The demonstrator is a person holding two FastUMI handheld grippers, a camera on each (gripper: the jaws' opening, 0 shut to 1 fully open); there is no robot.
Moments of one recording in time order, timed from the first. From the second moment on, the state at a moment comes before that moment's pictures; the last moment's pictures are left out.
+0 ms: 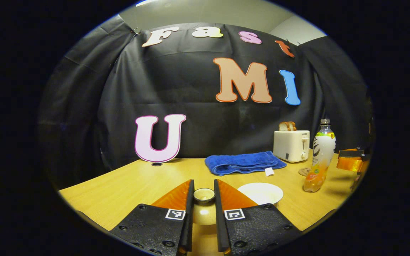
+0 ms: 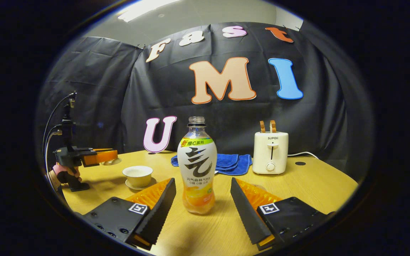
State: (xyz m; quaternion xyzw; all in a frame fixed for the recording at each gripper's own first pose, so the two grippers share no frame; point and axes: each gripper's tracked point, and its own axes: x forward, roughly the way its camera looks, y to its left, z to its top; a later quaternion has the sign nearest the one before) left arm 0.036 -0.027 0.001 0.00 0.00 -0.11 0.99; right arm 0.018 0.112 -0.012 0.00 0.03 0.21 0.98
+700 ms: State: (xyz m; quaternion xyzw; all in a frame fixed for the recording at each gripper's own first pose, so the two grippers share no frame) left arm 0.026 0.029 0.000 0.00 0.00 -0.05 1.00; right arm 0.069 0.150 -0.037 -0.02 0.10 0.17 0.98
